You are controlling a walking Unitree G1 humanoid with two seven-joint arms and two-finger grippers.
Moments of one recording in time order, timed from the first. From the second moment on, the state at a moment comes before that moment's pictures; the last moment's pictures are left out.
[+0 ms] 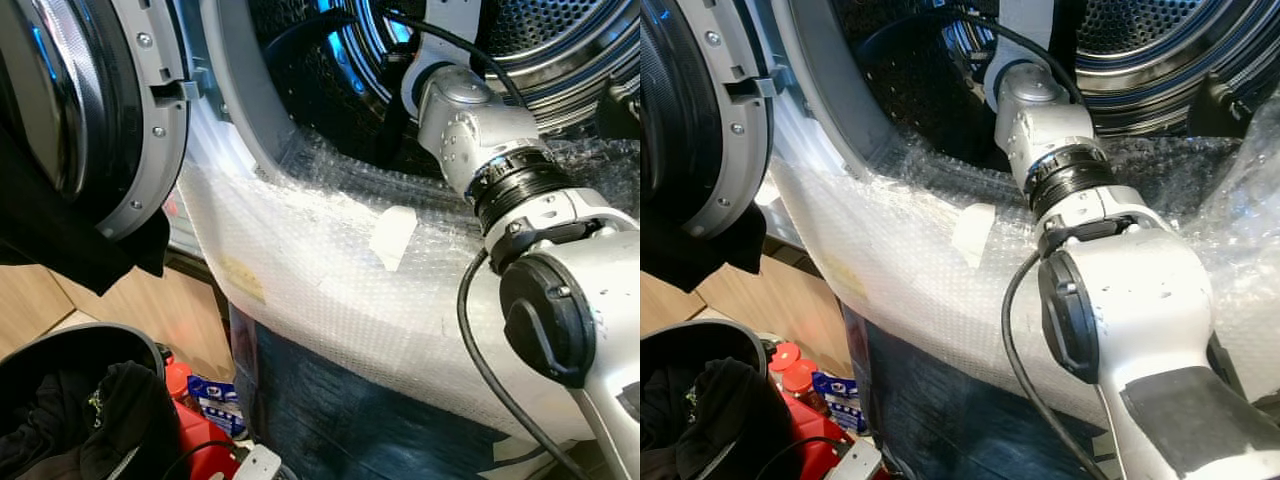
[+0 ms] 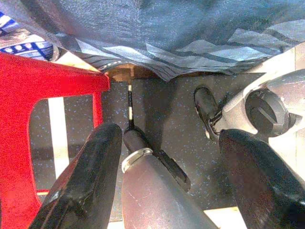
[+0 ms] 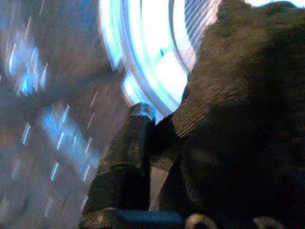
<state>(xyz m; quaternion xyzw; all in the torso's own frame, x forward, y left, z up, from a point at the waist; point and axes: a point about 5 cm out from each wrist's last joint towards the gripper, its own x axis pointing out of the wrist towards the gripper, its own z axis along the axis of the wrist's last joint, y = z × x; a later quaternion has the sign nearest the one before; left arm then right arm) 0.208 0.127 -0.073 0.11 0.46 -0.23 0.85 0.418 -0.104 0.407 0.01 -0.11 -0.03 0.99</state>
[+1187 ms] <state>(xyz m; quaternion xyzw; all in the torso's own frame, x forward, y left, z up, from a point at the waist) 0.206 0.128 -0.074 0.10 0.46 -0.23 0.85 0.402 -0.099 0.454 -0.09 -0.22 0.04 0.97</state>
